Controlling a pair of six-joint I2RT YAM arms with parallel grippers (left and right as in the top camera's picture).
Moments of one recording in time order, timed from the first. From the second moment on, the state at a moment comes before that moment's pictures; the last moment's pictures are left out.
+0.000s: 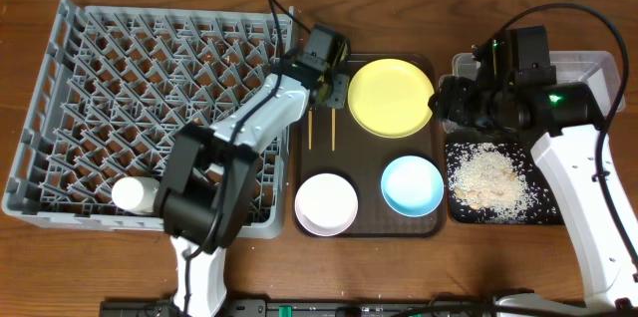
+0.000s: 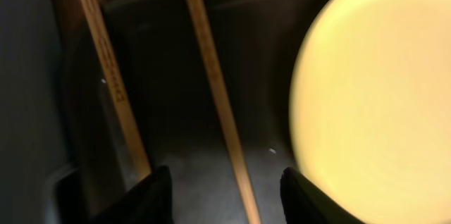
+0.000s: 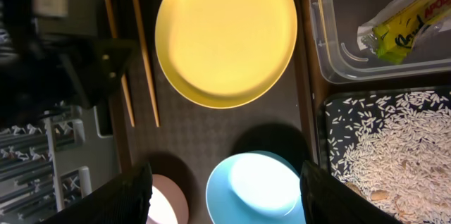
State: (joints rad) left arm -0.46 2.06 1.46 -0.46 0.01 -0.21; right arm 0.16 1.44 1.33 -0.98 -0.23 0.46
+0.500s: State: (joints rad) left arm -0.48 2.14 1.46 -0.43 -0.01 -0.26; right arm 0.16 1.45 1.33 -0.98 -0.23 0.45
